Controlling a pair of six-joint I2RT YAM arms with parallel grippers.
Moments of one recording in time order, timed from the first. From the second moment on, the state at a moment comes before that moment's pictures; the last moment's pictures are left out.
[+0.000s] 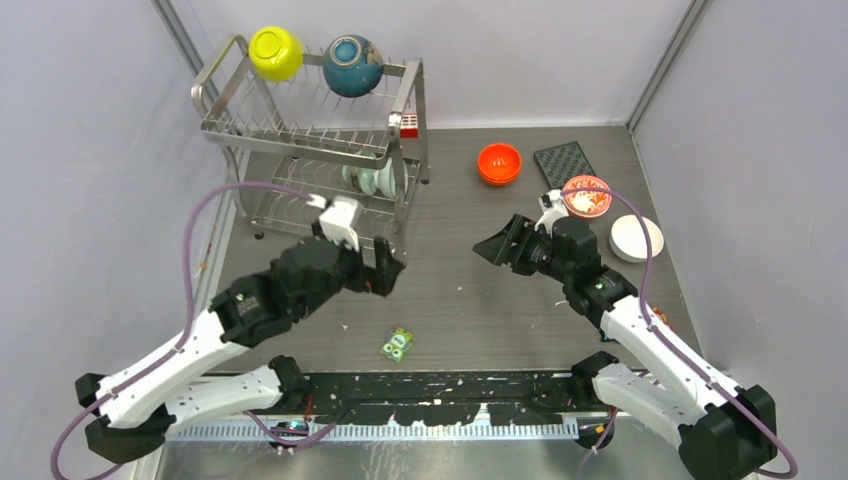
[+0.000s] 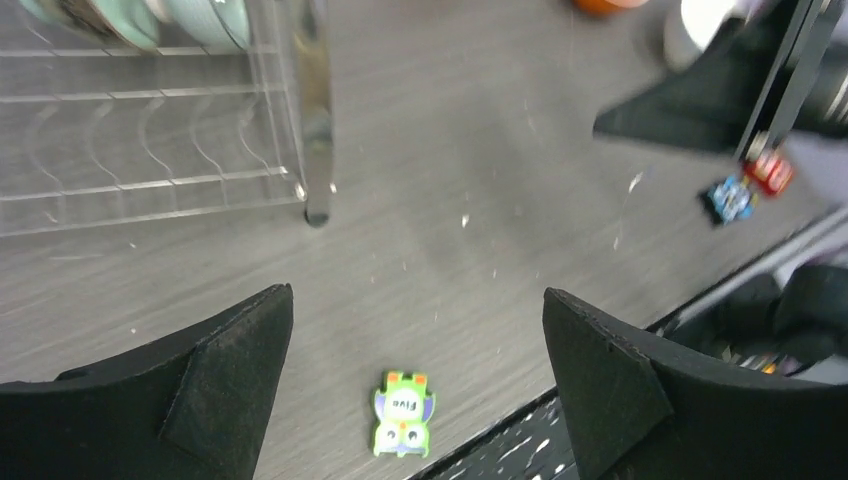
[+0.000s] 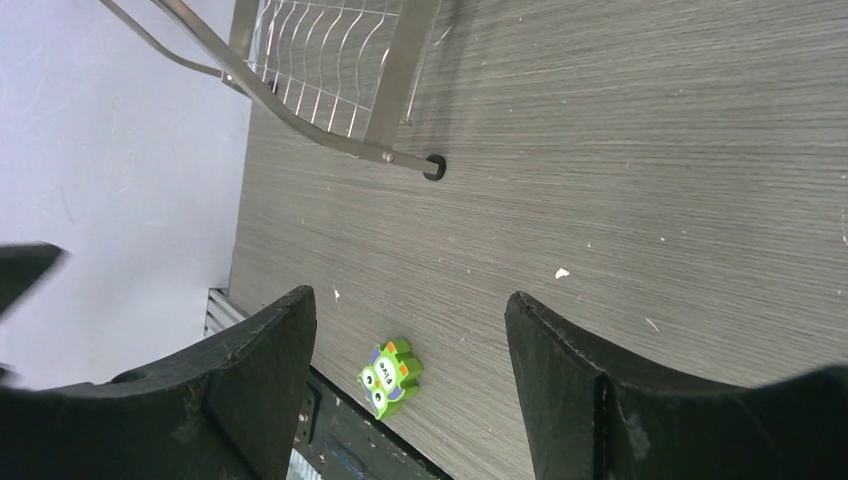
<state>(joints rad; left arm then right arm) -0.96 0.83 1.09 -0.65 -0.38 -0.45 0.44 0.89 0.62 -0.15 -0.26 0.79</state>
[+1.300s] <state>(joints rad) -0.88 1.32 0.61 0.54 -0.54 -0.15 0.44 0.76 0.62 -0.26 -0.18 0.74</state>
